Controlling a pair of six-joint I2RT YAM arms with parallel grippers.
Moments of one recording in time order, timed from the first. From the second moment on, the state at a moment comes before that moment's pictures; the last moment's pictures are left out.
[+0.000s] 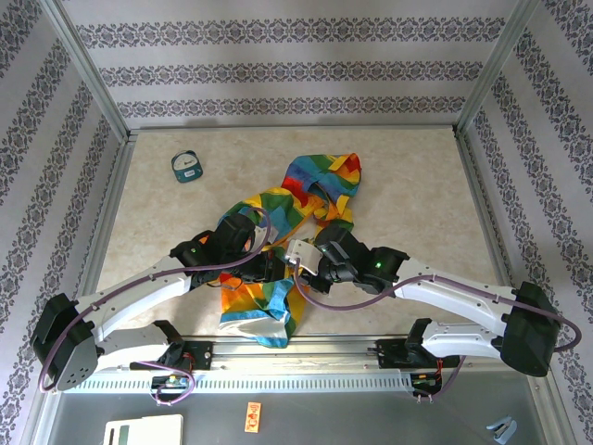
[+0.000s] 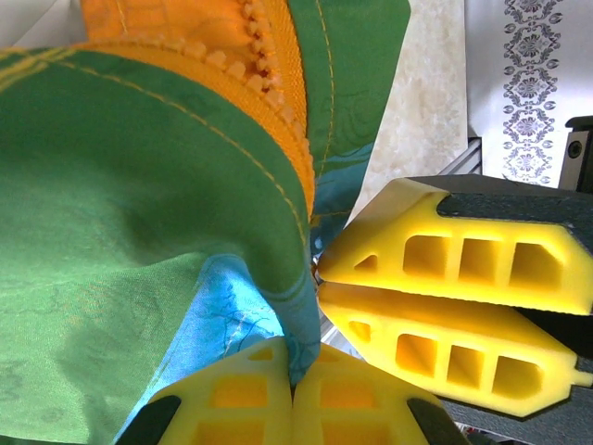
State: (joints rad) left arm -0.73 1.15 0.76 -0.42 0.53 -0.81; right arm 0.97 1.17 0.79 -0.41 -0.18 -0.24
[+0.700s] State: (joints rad) left arm -0.72 1.13 0.76 -0.44 0.53 -0.80; right arm 0.97 1.24 0.83 -0.40 -0.16 -0.26
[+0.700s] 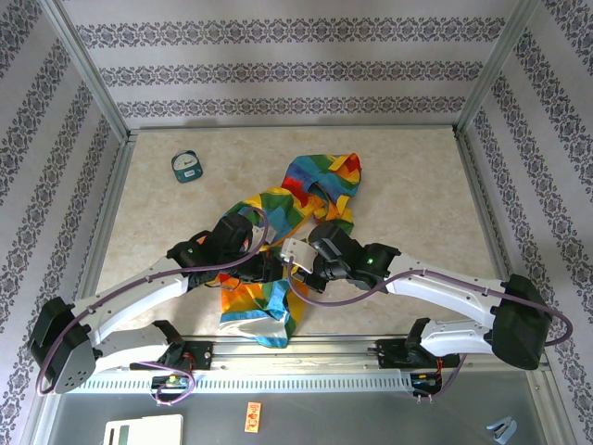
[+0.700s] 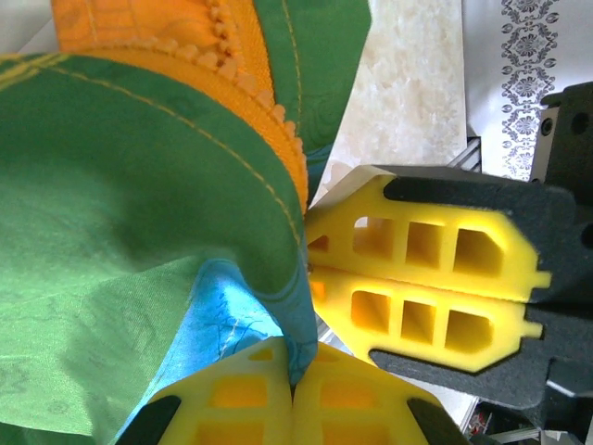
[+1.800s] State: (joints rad) left arm -0.72 1.10 0.76 -0.45 0.53 -0.77; right arm 0.98 1.22 0.83 -0.35 -0.07 -0.23
